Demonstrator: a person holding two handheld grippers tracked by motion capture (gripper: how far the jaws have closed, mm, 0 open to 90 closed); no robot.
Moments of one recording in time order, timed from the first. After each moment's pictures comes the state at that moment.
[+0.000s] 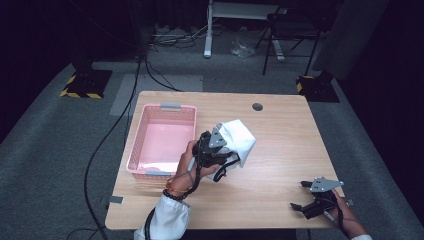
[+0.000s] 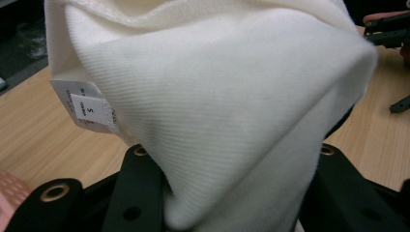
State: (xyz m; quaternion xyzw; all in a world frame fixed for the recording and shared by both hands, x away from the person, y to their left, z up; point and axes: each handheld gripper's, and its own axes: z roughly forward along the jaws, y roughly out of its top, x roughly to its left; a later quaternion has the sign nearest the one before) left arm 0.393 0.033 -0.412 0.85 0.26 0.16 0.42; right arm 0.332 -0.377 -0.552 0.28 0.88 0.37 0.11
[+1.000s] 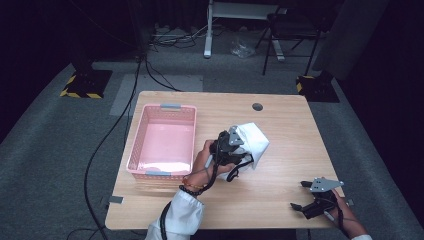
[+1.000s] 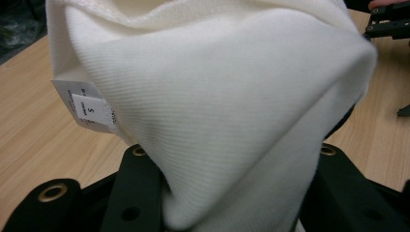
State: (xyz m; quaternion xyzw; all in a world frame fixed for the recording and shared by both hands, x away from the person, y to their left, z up) left arm 0.410 -0.013 -0.430 0.87 0.25 0.14 0.40; right arm 0.332 -0.377 -0.552 0.28 0.88 0.37 0.11
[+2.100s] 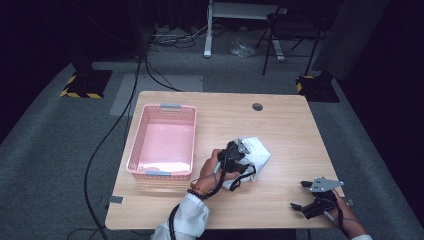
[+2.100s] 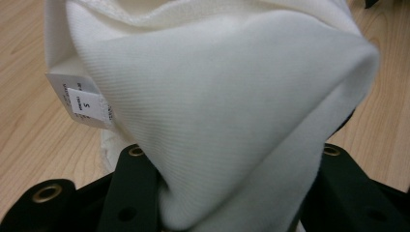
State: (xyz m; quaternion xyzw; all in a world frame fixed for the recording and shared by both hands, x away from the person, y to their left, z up) left arm 0.418 -0.038 -0.484 0.90 0.26 0.09 0.34; right arm 0.332 -0.377 -0.552 0.28 0.88 0.37 0.11
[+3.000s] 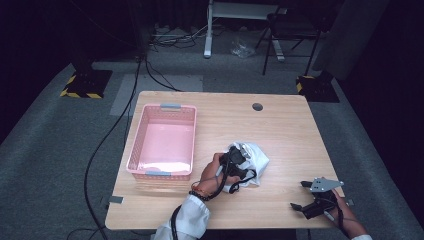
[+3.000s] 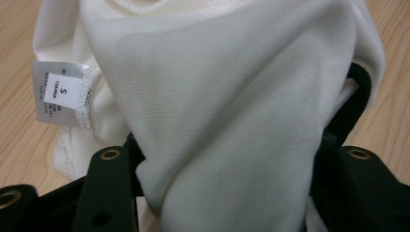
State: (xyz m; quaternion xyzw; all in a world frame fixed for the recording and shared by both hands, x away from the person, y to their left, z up) left arm 0.422 -0.046 -0.513 0.91 0.27 0.09 0.29; right arm 0.332 -0.377 -0.552 0.28 0.88 0.37 0.11
